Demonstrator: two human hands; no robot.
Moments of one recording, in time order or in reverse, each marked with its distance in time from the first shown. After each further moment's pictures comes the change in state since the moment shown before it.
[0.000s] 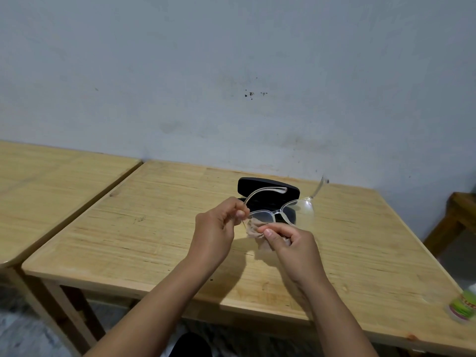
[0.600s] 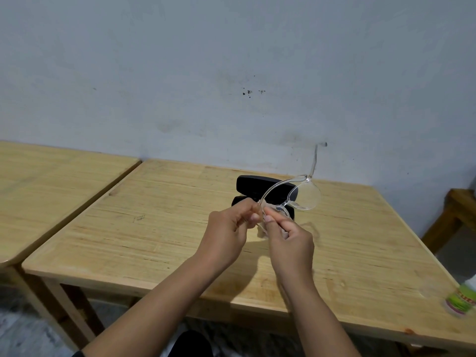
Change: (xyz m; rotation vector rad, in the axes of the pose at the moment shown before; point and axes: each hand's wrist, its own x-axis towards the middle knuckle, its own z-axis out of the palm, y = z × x) left_hand -0.005 0.015 0.008 0.007 -0.135 0.089; right_hand -0.001 -0.001 0.020 0.143 0.272 -0.018
